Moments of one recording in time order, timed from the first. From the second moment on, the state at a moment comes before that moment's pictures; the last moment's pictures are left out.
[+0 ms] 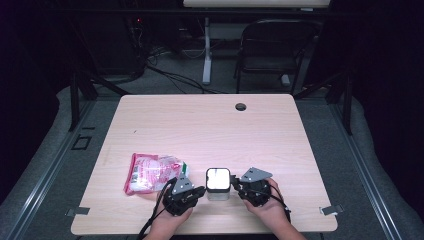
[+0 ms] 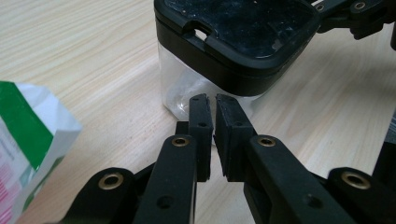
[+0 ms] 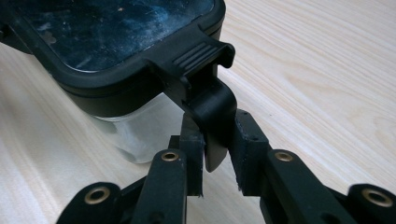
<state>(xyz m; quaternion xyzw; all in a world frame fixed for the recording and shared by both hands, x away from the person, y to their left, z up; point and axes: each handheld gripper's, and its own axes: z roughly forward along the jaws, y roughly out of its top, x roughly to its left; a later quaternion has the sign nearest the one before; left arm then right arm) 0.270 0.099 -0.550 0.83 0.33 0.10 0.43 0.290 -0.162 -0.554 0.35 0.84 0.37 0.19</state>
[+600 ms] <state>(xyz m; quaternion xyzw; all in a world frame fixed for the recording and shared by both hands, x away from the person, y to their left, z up) 0.266 0.112 -0.543 0.82 0.34 0.11 0.44 0.280 -0.181 -0.535 0.39 0.82 0.40 0.13</state>
